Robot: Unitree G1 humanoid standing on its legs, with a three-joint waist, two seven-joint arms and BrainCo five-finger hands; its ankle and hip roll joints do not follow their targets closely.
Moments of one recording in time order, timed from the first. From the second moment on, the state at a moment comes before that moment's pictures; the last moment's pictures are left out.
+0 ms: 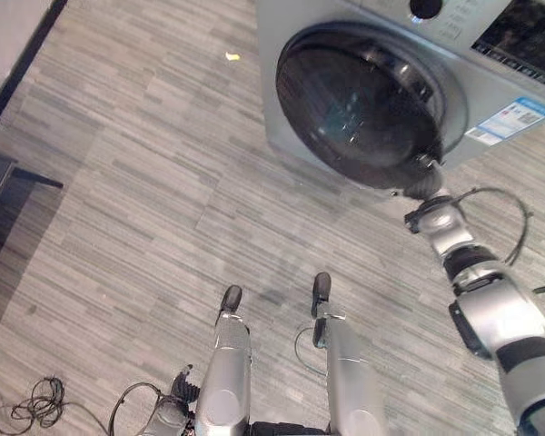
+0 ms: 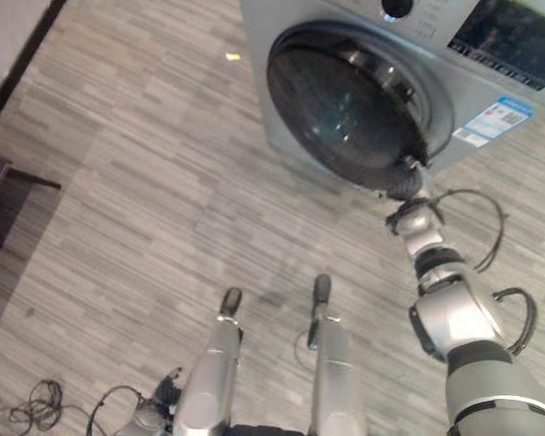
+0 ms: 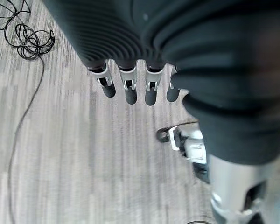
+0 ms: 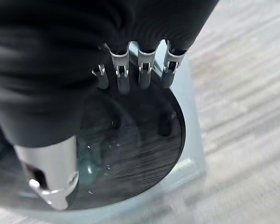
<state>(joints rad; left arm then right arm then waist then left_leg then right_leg) -0.10 0.25 -0.38 1.19 -0.01 -0.12 0.22 -1.14 -0.61 0.48 1.28 0.03 -0.06 -0.31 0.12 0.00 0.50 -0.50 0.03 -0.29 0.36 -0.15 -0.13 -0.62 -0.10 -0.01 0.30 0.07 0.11</state>
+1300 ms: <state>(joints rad) -0.07 0.21 -0.39 1.08 -0.24 -0.20 0.25 -1.42 -0.80 0.82 1.06 -0.08 -0.12 -0.55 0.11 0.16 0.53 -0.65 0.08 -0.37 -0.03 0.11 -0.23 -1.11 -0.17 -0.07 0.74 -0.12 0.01</state>
